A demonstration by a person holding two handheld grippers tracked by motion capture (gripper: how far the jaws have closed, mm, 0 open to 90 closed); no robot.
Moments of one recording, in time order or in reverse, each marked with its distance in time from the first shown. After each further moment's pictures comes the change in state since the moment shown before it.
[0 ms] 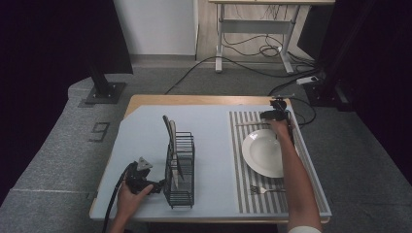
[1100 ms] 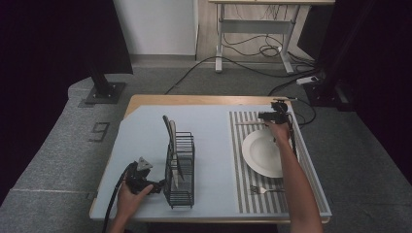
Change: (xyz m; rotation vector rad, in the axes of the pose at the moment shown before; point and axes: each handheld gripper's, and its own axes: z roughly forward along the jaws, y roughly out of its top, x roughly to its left) left arm 0.000 0.000 0.000 0.000 0.000 0.000; right arm 0.009 -0.015 -0.019 -0.117 0.066 0.038
